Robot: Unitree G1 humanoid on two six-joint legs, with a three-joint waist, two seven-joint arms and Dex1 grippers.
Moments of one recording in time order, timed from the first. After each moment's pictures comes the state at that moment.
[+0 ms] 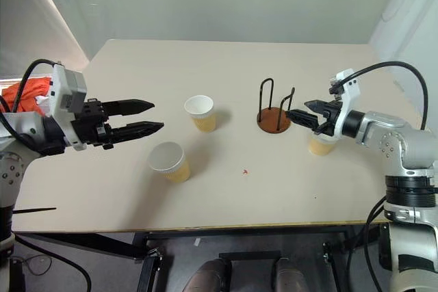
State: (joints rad) left arm -0.45 1.00 0.26 -0.16 -0.68 0.64 -1.05; right arm -0.73 -0.63 -0.11 0.07 0.59 0.94 0.75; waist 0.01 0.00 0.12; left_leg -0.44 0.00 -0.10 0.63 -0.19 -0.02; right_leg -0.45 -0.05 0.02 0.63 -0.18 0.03
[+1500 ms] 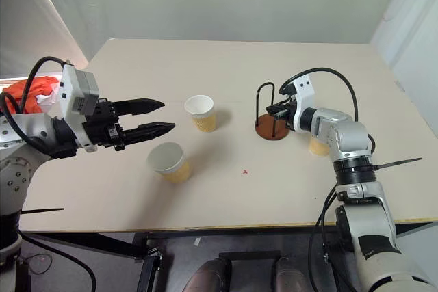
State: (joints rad) left arm -0.46 0.97 0.26 -0.29 -0.71 0.69 -0.98; right arm -0.87 -0.38 0.01 0.31 0.33 0.76 0.70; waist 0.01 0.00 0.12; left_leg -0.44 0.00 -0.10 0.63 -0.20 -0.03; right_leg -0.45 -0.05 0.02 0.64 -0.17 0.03
